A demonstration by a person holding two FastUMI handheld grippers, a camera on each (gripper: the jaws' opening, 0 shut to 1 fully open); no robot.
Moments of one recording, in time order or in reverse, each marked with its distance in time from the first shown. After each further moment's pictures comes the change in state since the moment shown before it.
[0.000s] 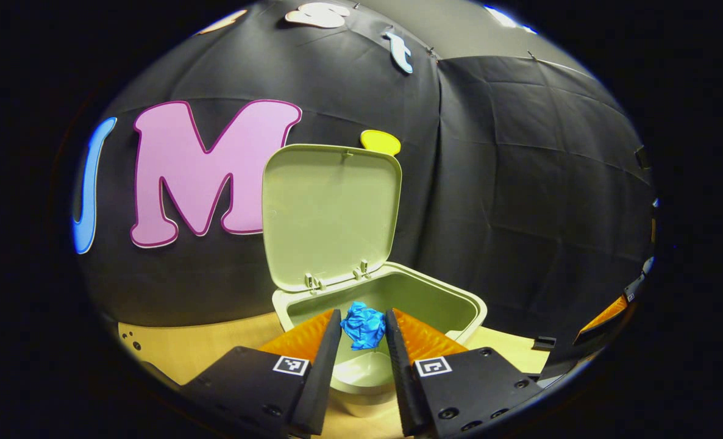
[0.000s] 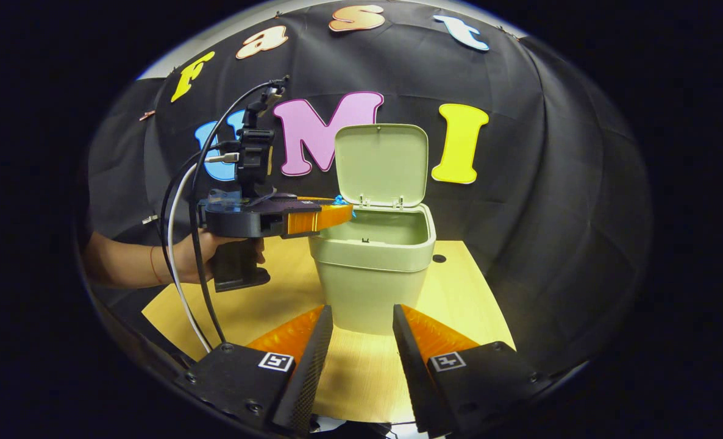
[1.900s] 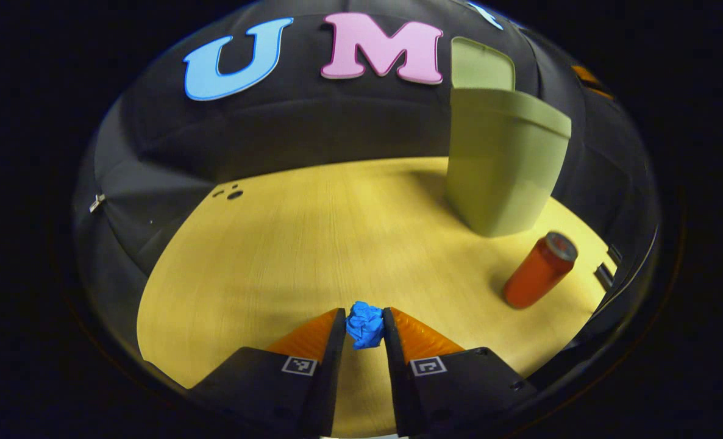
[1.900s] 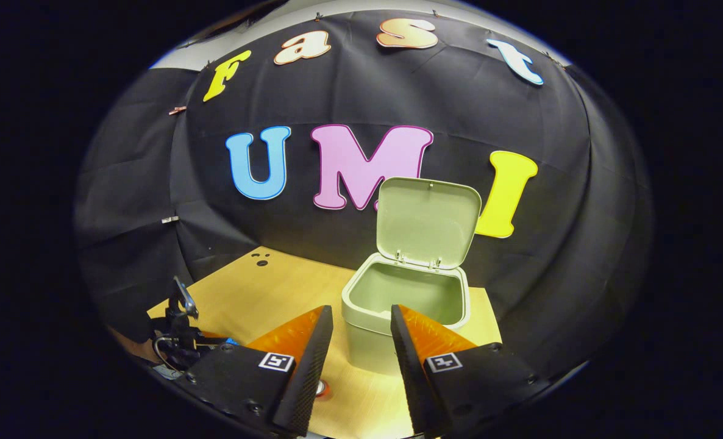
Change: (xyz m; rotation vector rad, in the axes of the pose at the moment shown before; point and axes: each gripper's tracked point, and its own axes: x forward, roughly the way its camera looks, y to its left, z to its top) left arm -0.257 0.099 -0.271 -0.195 0.383 0.477; right arm 0.028 0.052 0.093 -0.125 -0.103 0.121
